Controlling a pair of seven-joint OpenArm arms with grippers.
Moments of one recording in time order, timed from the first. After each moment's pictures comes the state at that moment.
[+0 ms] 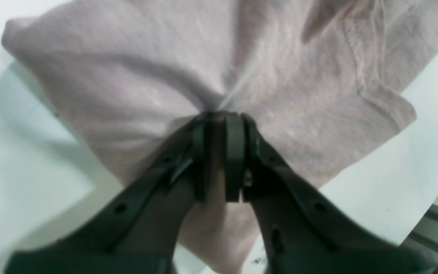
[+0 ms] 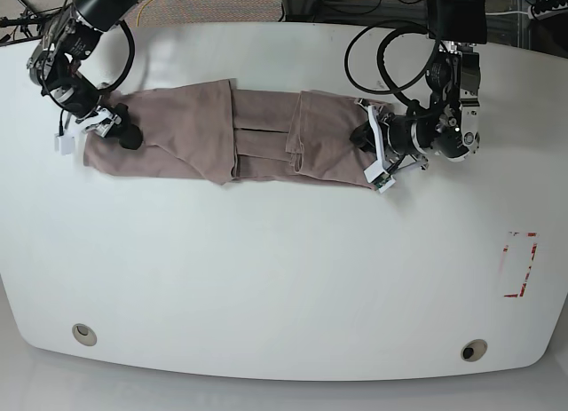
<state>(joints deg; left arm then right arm) -1.6 -9.5 -0.8 87.9 -26.5 -42.8 66.3 -1.1 11.1 50.4 71.9 52.5 41.1 -72.7</state>
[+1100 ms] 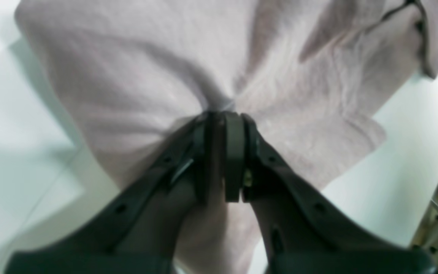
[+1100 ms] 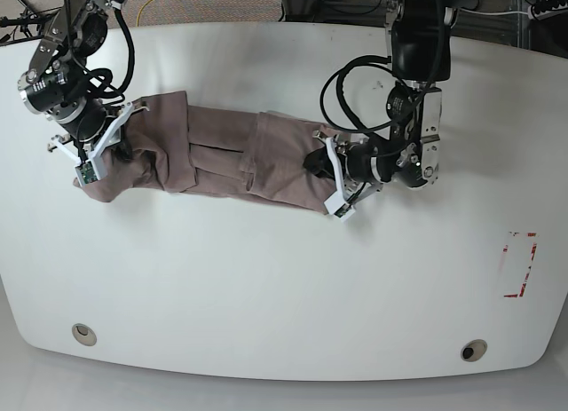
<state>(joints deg) -11.8 0.9 -1.3 69.7 -22.6 -43.4 61.4 -9.3 12.1 33.5 114.1 31.1 41.1 -72.0</state>
